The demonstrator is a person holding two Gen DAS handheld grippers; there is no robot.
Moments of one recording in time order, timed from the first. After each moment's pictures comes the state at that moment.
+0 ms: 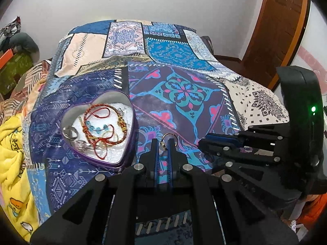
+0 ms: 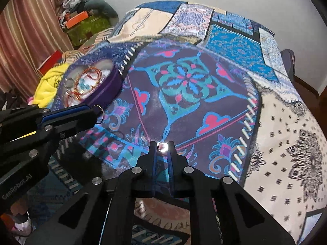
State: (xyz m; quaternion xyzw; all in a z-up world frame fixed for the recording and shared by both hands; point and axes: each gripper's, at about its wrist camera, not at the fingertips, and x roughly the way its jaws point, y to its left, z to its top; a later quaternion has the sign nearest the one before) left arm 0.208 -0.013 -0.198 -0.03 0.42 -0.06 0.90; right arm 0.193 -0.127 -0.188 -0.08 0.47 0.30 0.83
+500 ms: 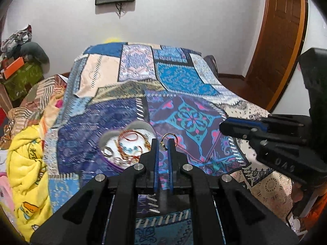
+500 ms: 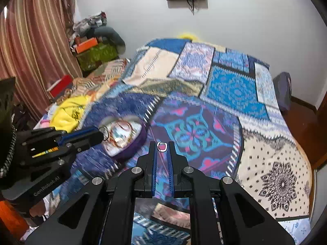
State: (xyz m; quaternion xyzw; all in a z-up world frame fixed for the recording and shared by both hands) left arm 0.181 0.014 -0.141 -0.03 0.36 -0.04 0.93; right arm 0.177 -0.119 -0.103 -0.06 0.38 0.31 0.87
